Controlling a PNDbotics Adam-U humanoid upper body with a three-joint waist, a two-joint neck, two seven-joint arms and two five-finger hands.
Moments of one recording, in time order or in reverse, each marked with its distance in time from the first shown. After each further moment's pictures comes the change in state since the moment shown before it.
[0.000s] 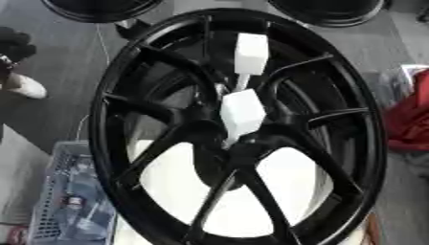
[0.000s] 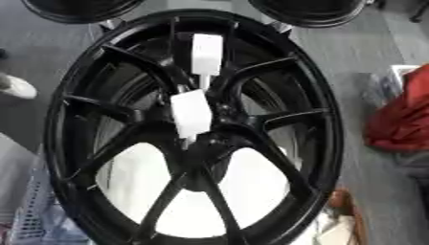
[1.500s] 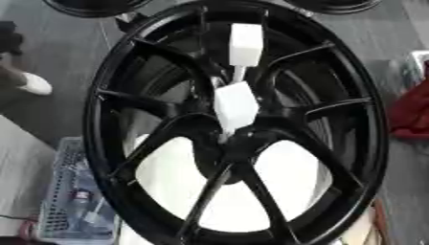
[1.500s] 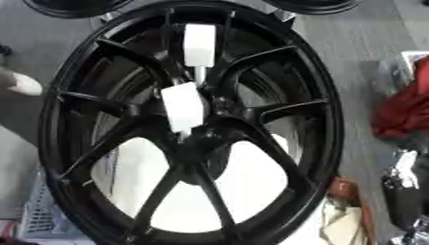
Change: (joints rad) left arm -0.036 -0.028 -0.006 0.000 0.024 0.001 -0.010; right arm -0.125 0.637 0.354 0.000 0.323 0.010 -0.010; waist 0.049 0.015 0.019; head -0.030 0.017
